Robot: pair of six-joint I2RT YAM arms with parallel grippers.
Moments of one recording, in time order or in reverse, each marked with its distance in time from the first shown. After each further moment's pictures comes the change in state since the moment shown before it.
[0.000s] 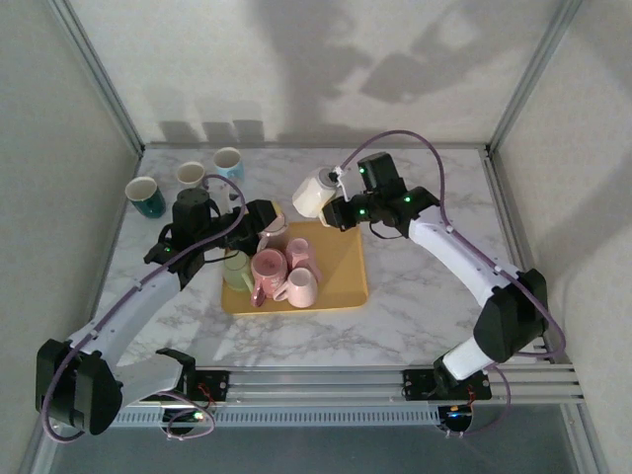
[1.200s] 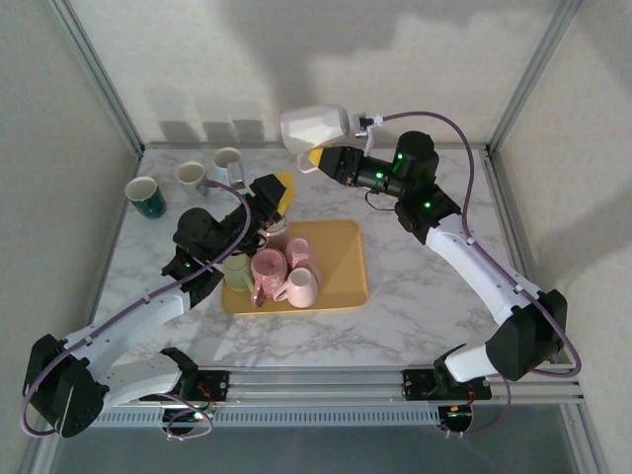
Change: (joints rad) left arm -0.280 -0.029 -0.029 0.584 -0.306 -0.496; right arm -0.043 -0.103 -0.045 0.724 -0.301 0.797
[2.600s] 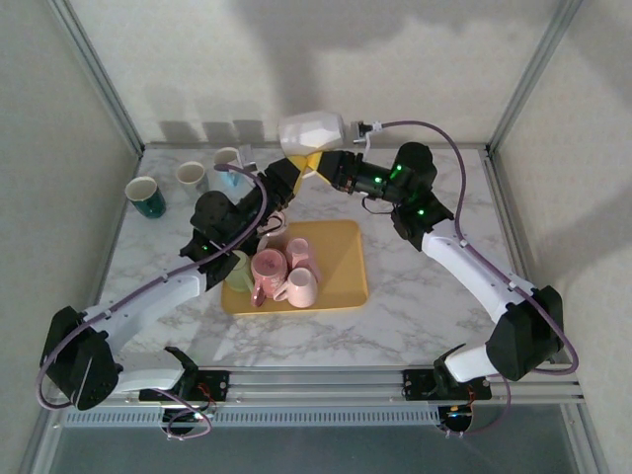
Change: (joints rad) left arm -0.032 0.164 0.137 0.057 -0.080 0.054; right arm 0.015 0.000 -0.095 0.209 -0.034 0.198
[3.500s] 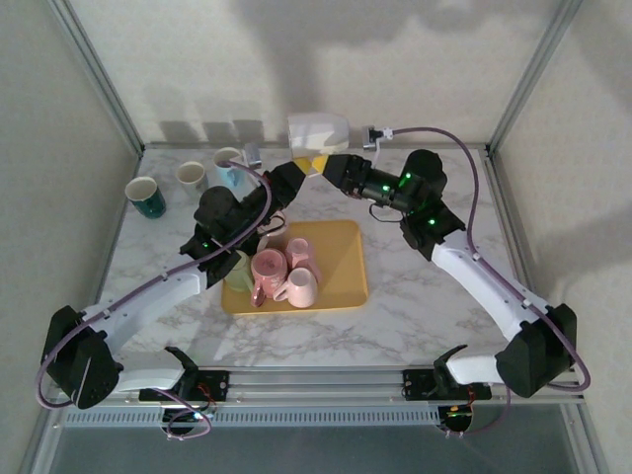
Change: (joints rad) left arm -0.007 0.001 0.039 -0.100 -0.017 0.170; right arm -0.006 -0.106 -0.052 -0.108 0.072 -0.105
